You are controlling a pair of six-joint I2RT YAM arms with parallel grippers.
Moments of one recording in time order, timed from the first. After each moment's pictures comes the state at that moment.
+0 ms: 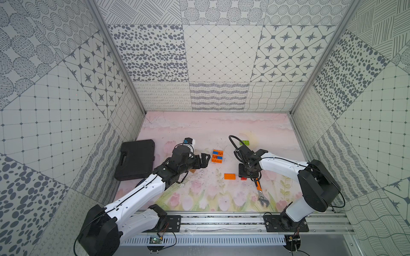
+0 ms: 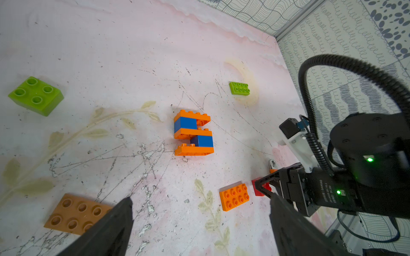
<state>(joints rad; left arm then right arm) -0.60 1.07 0.65 -0.18 0.13 -0.59 0.66 1.59 0.93 -0.75 0.05 0.71</state>
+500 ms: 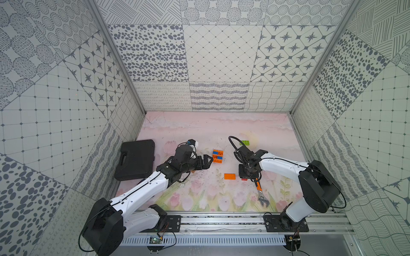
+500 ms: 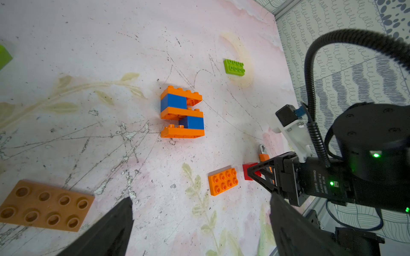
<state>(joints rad) -0.60 1.11 0.66 -0.19 0.22 -0.64 0.67 1.59 0.93 -0.76 0.05 0.73</state>
